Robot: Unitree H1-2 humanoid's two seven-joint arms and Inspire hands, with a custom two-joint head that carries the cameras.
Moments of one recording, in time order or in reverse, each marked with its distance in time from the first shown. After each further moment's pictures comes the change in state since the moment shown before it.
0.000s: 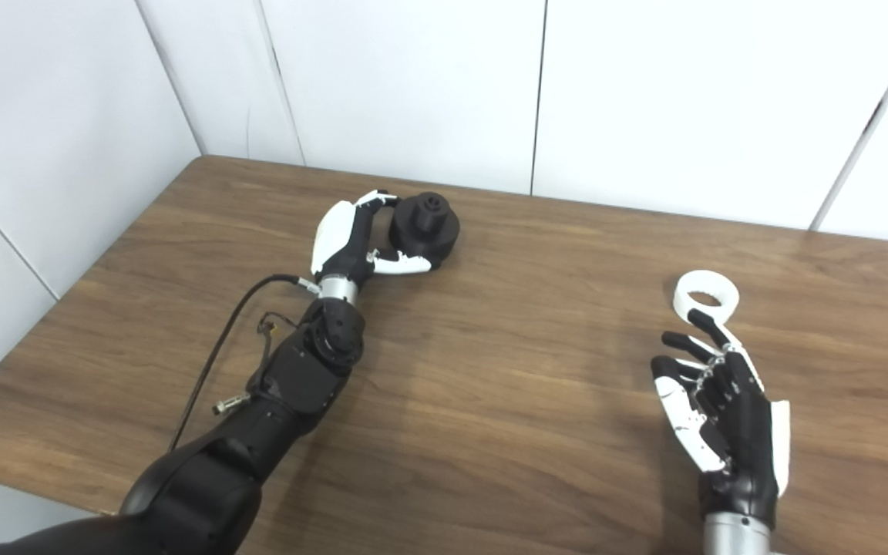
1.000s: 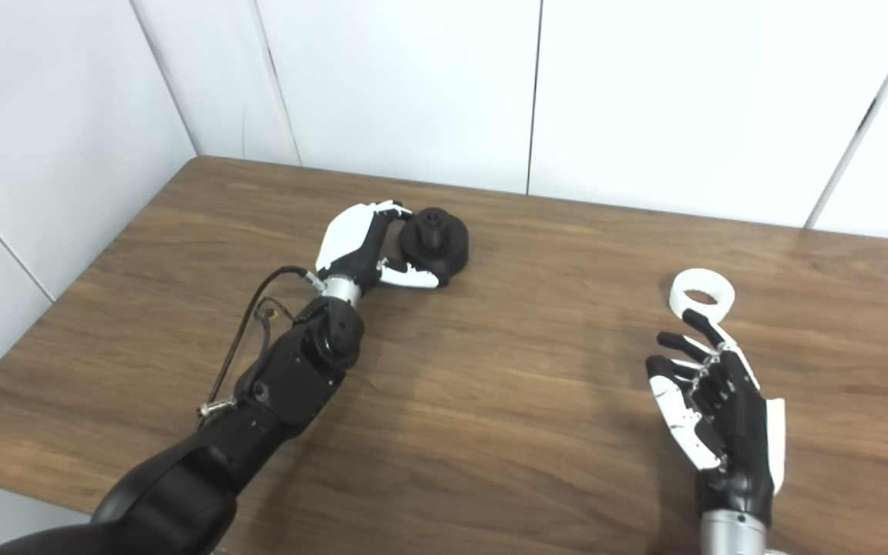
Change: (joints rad) left arm 0.027 0.061 -0.150 -0.156 0.069 0.203 -0.129; right arm -0.001 0.001 0.002 0.000 -0.008 0.008 -0.005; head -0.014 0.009
